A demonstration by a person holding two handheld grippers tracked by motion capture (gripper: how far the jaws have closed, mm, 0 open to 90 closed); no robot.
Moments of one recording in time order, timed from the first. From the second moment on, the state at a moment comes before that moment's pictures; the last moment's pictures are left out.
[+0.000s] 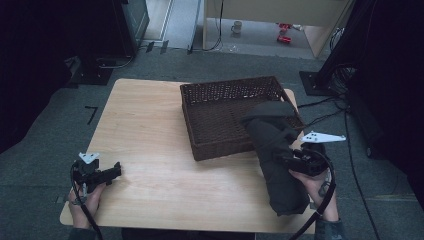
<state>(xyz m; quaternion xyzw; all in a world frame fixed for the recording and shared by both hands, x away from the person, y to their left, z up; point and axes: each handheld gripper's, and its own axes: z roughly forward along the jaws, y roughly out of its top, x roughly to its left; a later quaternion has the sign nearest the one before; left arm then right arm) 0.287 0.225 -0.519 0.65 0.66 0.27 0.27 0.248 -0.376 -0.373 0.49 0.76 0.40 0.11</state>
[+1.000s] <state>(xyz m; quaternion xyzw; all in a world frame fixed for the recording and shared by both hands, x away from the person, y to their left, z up) 0.287 0.225 -0.519 0.65 0.66 0.27 0.27 0.264 -0.324 -0.464 0.42 0.86 0.30 -0.04</state>
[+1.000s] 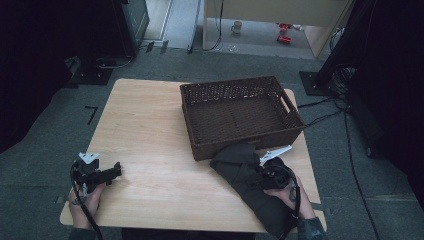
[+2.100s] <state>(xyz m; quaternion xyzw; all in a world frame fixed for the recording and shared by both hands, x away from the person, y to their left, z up) 0.287 0.225 -0.519 0.65 0.66 0.27 0.27 0.255 -0.380 -0.436 0.49 0.78 0.38 0.04</state>
